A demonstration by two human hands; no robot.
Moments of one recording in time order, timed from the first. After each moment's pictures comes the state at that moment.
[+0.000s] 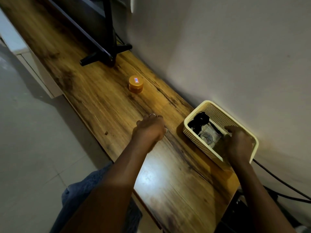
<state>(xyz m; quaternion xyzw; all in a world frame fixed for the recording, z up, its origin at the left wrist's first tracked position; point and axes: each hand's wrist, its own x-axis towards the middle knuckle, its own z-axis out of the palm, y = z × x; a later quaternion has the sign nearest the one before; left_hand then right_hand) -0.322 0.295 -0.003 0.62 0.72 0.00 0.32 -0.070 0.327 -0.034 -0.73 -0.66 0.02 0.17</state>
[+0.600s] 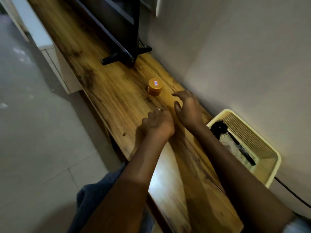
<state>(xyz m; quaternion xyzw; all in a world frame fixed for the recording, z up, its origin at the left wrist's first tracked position) -0.349 0.296 0.012 0.53 0.79 0.07 0.30 -0.266 0.370 -0.007 -0.50 -0.83 0.14 0.20</state>
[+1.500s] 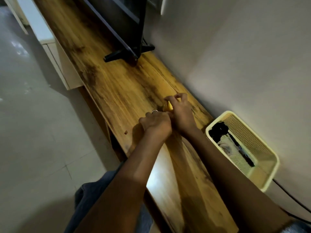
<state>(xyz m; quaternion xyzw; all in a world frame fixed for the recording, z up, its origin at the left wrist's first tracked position) -0.362 0.287 0.016 0.52 0.80 0.01 0.29 -0.284 0.356 -0.025 -0.48 -0.86 0.13 0.10</state>
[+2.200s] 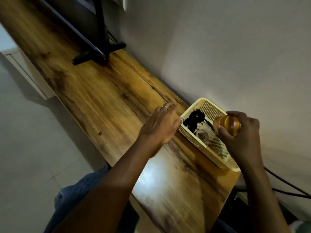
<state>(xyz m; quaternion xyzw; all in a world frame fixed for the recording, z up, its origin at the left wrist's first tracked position) -0.297 0.296 0.002 0.69 0.65 0.19 0.25 -0.097 0.290 0.039 -0.71 -0.64 0.15 0.26</state>
